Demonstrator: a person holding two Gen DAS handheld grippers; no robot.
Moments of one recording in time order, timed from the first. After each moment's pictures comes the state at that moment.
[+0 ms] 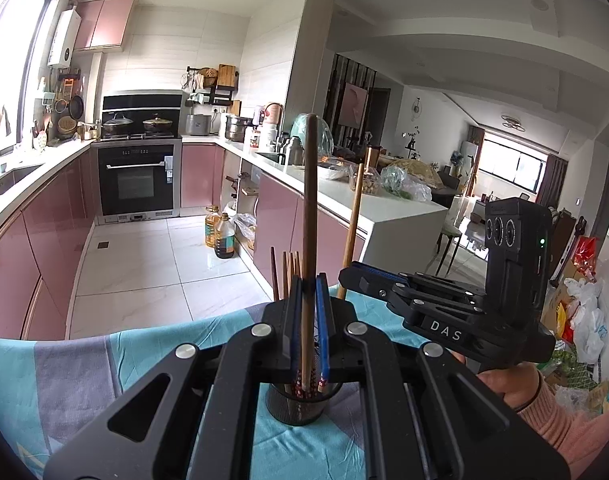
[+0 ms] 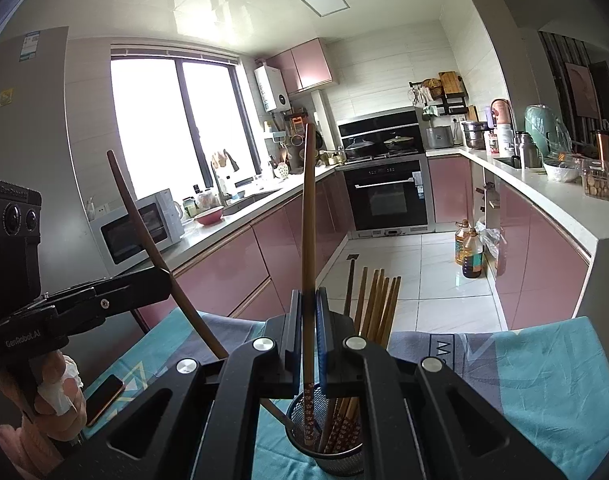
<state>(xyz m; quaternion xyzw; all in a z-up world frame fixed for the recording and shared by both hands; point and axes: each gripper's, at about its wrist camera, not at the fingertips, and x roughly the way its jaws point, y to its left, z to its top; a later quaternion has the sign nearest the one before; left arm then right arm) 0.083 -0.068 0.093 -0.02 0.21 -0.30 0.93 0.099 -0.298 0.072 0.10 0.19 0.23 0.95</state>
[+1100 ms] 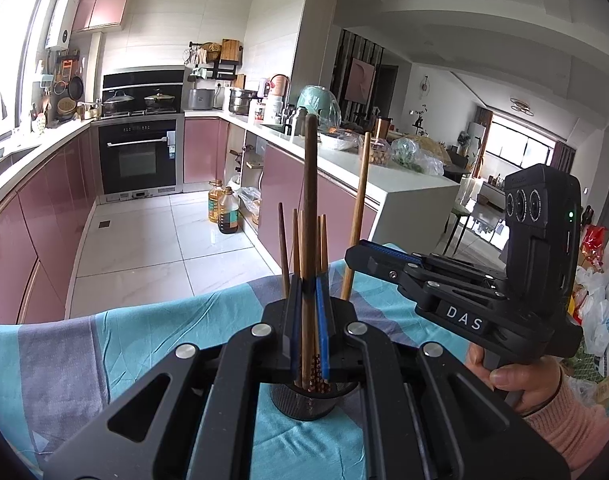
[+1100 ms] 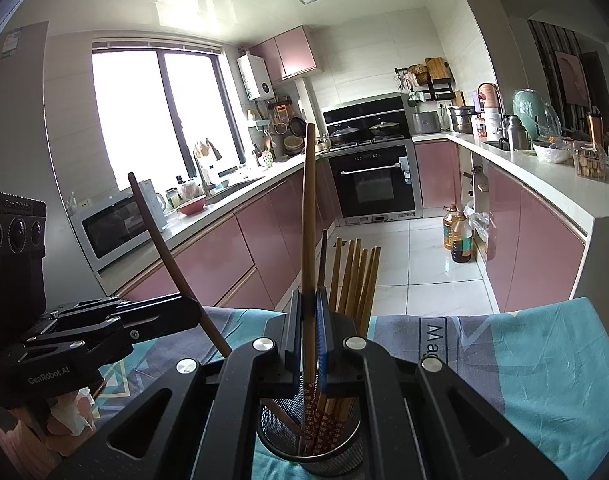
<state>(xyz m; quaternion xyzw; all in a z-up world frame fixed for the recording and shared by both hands) 0.112 -0.089 0.081 0.00 0.25 -0.29 0.92 0.119 -0.294 0.052 0.10 0.22 0.20 0.95</state>
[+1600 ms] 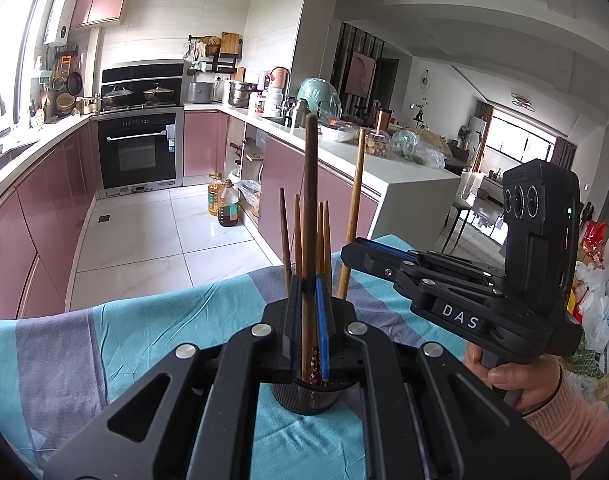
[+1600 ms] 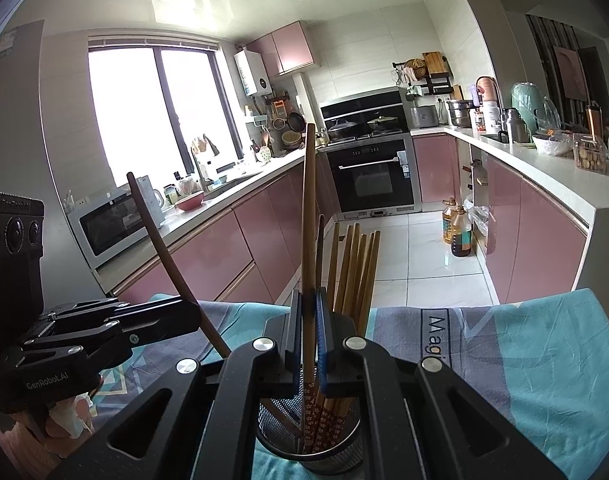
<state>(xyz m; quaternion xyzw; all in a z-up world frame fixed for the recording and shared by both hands) 0.116 -0.093 0.076 0.00 0.27 -0.29 0.92 0.124 -0.293 0.042 0.10 0.23 0.20 0.95</state>
